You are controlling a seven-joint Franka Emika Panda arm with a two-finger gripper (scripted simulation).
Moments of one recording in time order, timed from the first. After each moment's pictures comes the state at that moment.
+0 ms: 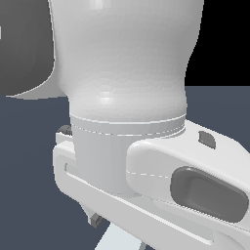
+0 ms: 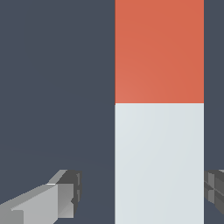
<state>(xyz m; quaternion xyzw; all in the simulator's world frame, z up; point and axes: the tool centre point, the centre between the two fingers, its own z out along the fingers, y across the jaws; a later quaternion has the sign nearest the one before) 0.002 -0.198 0.023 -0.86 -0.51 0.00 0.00</state>
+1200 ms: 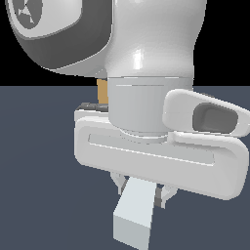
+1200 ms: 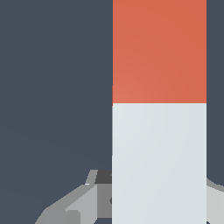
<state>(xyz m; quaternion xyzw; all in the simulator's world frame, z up) 0.024 -0.156 0.046 -0.82 -0.58 0.00 0.00</state>
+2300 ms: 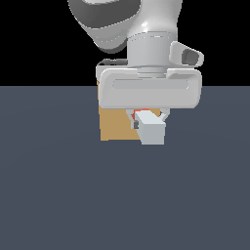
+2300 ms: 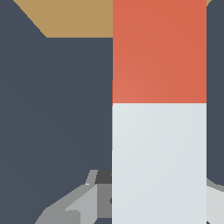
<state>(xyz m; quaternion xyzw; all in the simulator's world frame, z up) 0.048 -0.038 0.114 -0.68 -0.73 0.00 0.00</state>
